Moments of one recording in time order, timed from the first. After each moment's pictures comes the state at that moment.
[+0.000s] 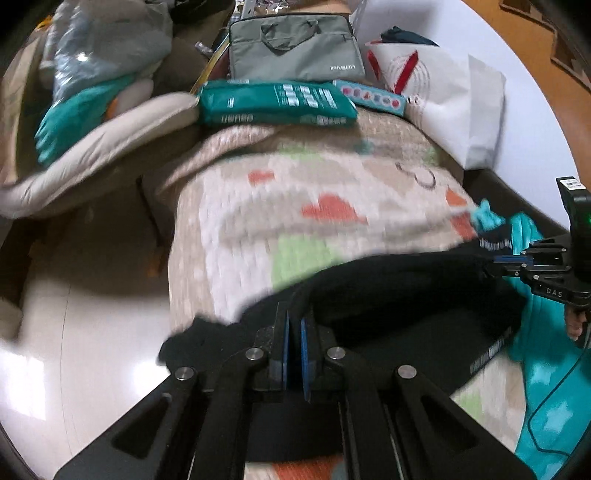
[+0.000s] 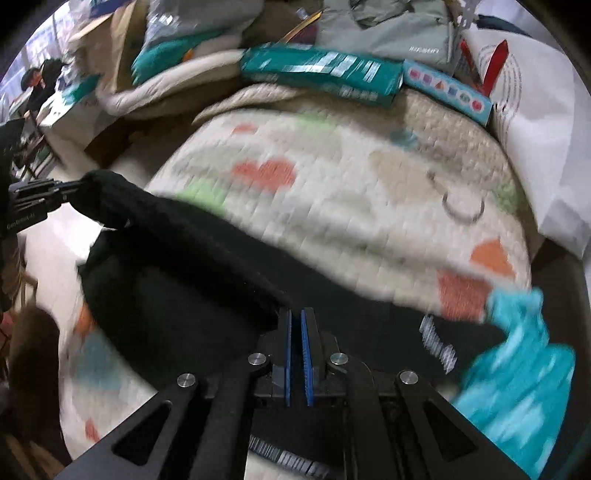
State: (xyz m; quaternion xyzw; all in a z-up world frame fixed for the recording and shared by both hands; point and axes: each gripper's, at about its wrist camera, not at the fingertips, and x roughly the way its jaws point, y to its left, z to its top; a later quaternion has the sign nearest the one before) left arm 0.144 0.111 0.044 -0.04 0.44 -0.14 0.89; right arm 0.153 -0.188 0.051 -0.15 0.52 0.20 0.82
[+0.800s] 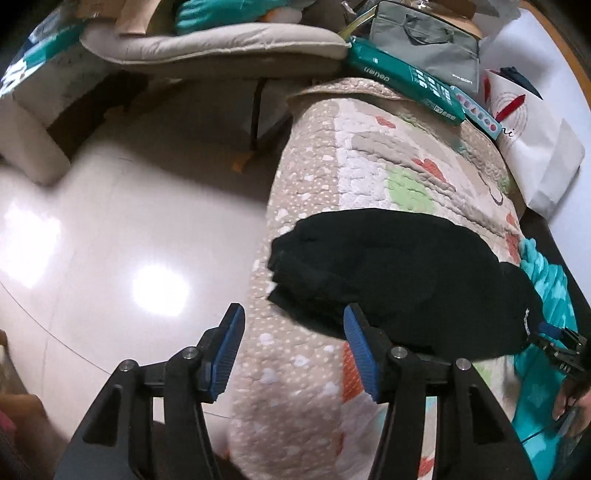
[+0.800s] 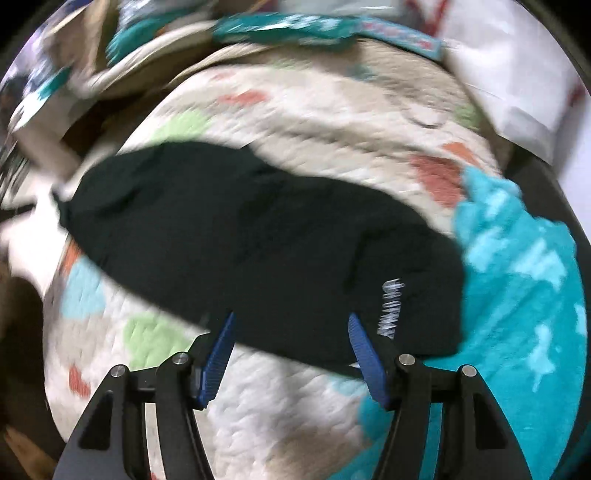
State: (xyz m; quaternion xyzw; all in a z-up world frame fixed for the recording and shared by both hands) left arm 0.059 0.199 -0.002 -0.18 0.51 0.01 0.84; right arm 0.096 -0.250 0.037 -0.09 0.54 0.09 0.83
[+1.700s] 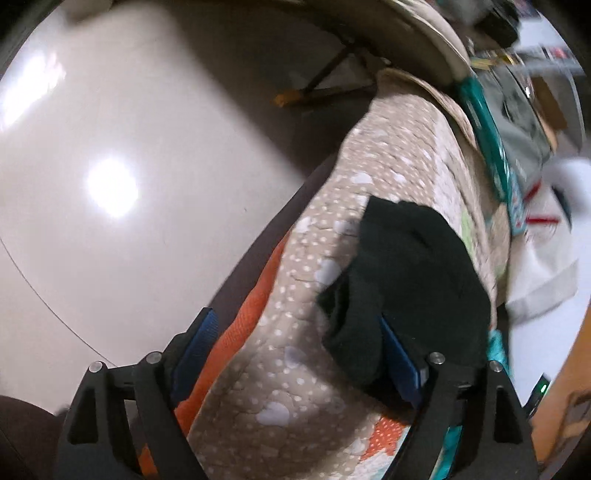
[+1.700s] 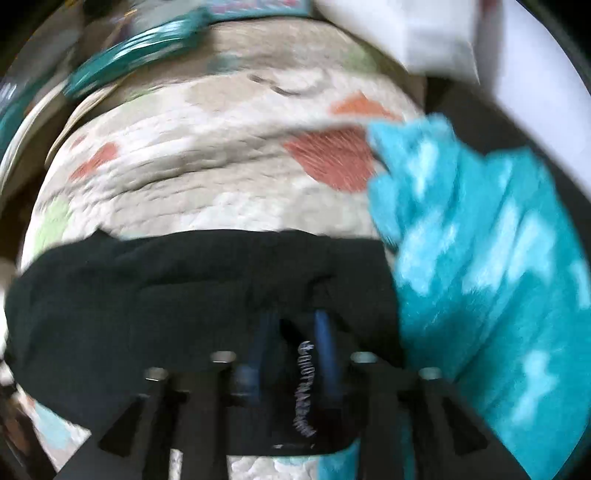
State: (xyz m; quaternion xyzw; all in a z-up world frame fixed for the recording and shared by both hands) left arm 0.066 0.256 -0.128 -0.46 0.51 0.02 0.72; right arm 0.172 -0.256 0.020 -0.06 0.54 -0.04 0.84
